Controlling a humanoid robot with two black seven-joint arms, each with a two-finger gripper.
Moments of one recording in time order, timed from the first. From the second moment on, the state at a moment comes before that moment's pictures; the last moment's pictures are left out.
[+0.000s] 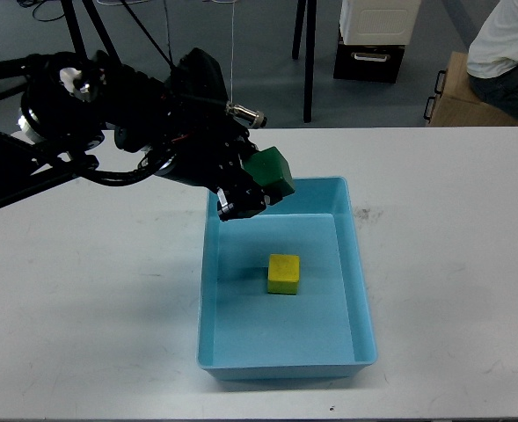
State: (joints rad) left arm -1.41 0.32 -0.04 -1.28 2.09 -0.49 -0.49; right arm -0.27 -0.39 1.70 1.39 -0.90 0.04 0.43
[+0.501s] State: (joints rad) left arm -1.28 0.21 -0.01 -1.17 2.18 -0.49 -0.49; right arm -0.27 -0.39 1.70 1.36 -0.89 0.04 0.43
